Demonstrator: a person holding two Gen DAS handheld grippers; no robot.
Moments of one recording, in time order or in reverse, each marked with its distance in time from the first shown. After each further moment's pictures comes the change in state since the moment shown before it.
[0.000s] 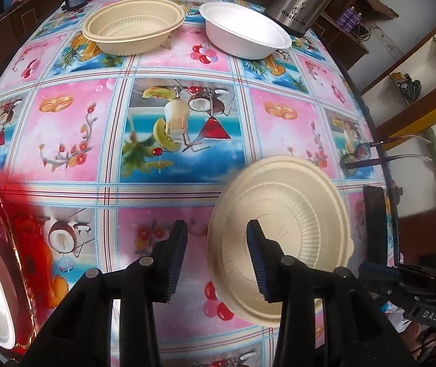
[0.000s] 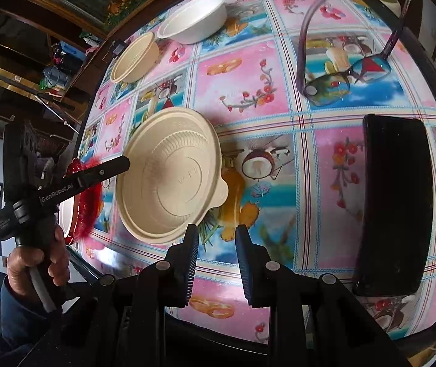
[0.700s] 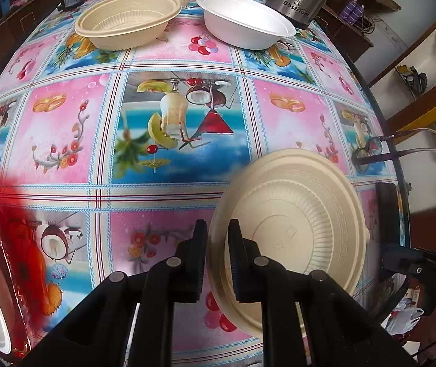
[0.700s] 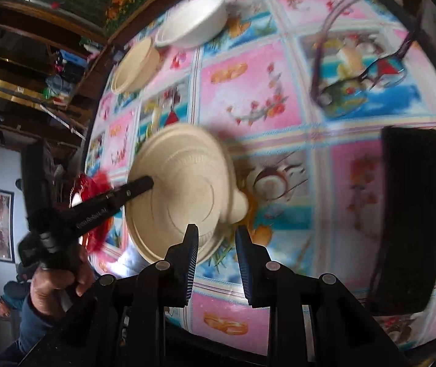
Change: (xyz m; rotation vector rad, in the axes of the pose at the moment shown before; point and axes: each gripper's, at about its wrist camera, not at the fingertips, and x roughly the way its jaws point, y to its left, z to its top) left arm 0.015 -0.003 -0.001 0.014 0.011 0.028; right arm -0.001 -0.007 0.024 0.061 -0.015 0.050
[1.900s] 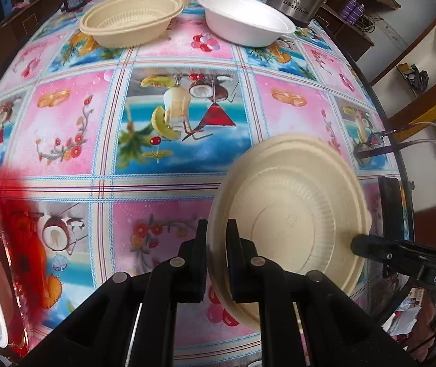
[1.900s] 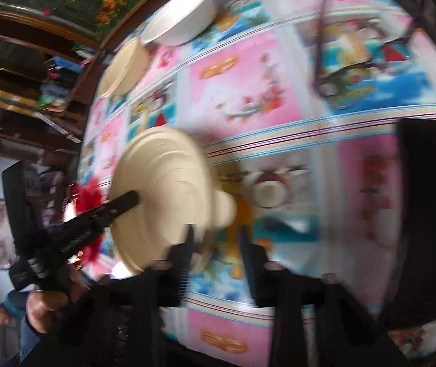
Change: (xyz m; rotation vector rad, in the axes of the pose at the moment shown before) left arm -0.003 -0.005 -0.011 0.015 -0.021 0.030; right arm 0.036 0.003 0.007 0.004 0.015 -0.007
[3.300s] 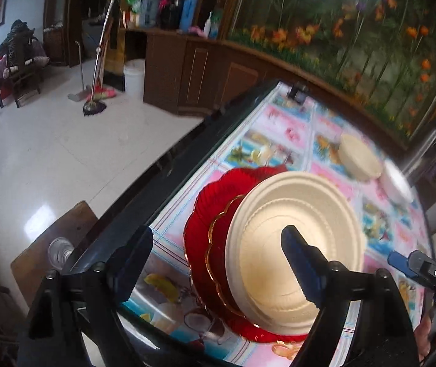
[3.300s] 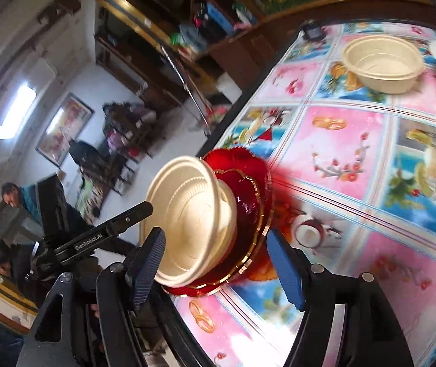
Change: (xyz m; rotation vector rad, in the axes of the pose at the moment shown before) left arm -0.165 0.256 -0.144 -0.506 -0.539 0.279; right arm 0.110 0.223 -0.028 -0.505 -0.077 0.407
